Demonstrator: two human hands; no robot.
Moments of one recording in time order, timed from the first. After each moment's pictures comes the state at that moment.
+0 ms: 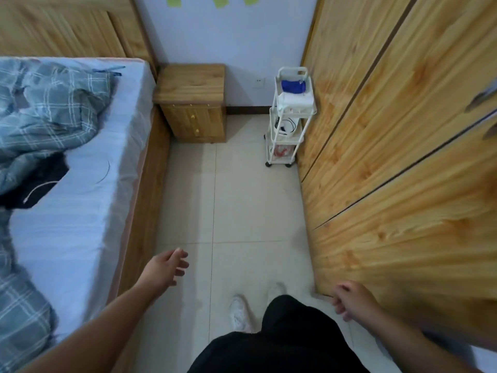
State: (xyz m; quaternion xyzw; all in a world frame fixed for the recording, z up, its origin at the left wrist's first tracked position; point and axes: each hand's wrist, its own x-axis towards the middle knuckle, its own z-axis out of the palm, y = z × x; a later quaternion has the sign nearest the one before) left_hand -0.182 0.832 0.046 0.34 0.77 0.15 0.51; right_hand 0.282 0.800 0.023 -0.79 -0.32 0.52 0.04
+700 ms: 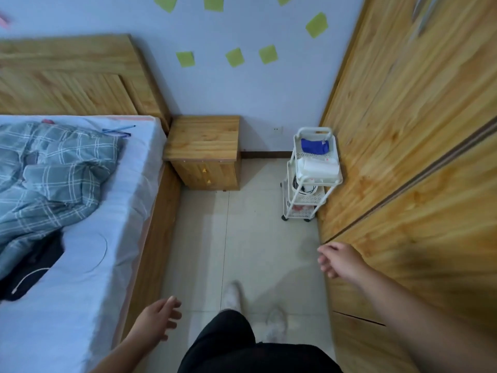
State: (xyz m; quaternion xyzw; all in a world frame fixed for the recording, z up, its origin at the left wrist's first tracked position) left_hand -0.221 1.072 0.040 0.27 0.82 0.13 0.49; right_hand 0.215 1.244 0.043 -0.73 -0.38 0.55 0.14
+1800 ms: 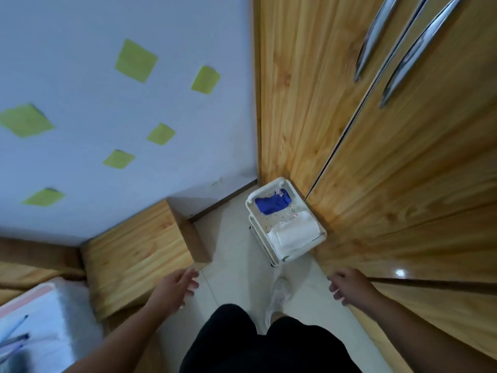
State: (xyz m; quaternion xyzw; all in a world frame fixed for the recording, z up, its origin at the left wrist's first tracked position) left_hand -0.152 1.697 0.040 0.50 0.68 -0.04 0.53; right_hand 0.242 1.510 0.003 -0.81 -0.14 0.54 0.18
